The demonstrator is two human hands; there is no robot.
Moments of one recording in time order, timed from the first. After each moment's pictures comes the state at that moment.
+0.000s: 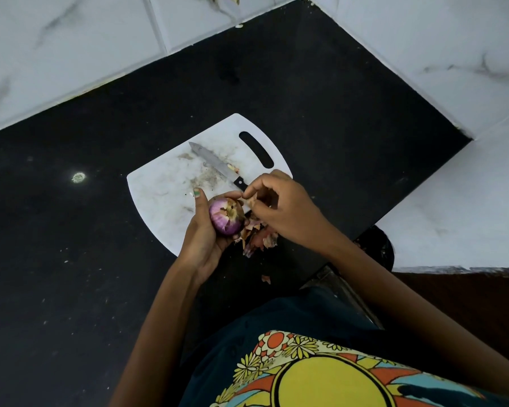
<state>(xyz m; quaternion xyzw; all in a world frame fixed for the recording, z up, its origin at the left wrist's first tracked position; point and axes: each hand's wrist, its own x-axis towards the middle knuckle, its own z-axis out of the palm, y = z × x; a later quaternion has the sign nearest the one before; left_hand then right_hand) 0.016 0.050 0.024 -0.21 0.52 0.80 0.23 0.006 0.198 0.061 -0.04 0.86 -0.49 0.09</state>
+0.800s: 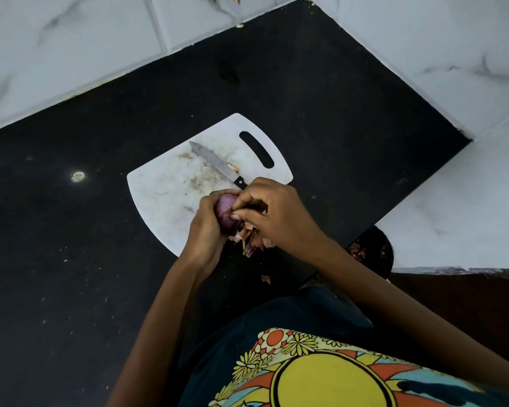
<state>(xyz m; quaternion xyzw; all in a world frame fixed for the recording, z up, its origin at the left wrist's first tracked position) 0.012 0.056 0.032 -0.20 0.57 0.78 0.18 0.009 0.184 0.060 -0.11 0.87 -0.47 0.04</state>
